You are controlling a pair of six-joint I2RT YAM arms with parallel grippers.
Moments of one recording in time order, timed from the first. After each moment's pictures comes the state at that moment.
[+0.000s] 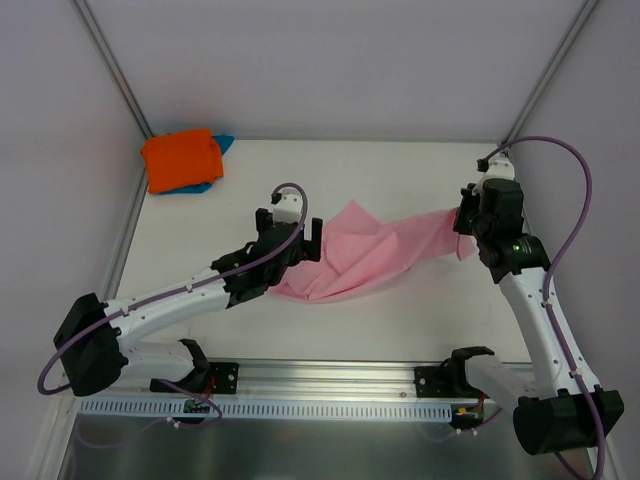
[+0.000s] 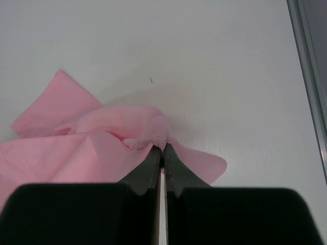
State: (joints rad) left arm -0.93 1.20 0.83 -0.07 -0.61 -0.34; right arm 0.15 1.00 1.03 -0.56 0.17 0.16
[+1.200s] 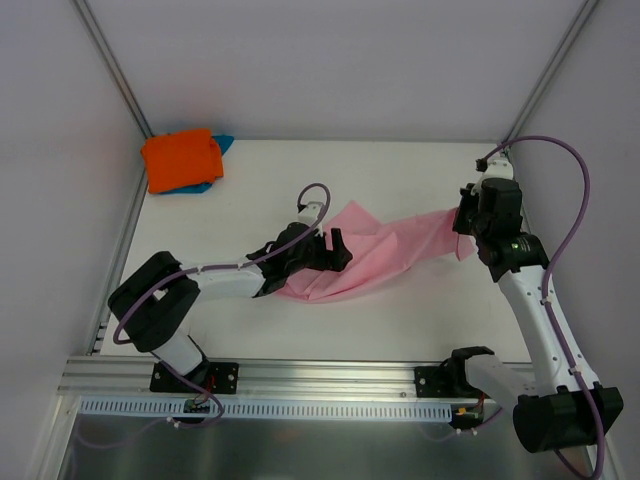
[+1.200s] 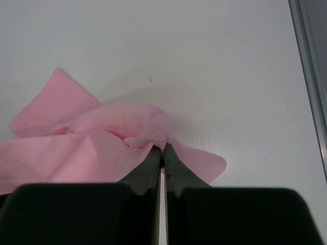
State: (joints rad) left arm -0.82 1.58 0.74 0.37 -0.06 -0.60; right arm 0.15 1.01 1.03 -0.56 0.17 0.16
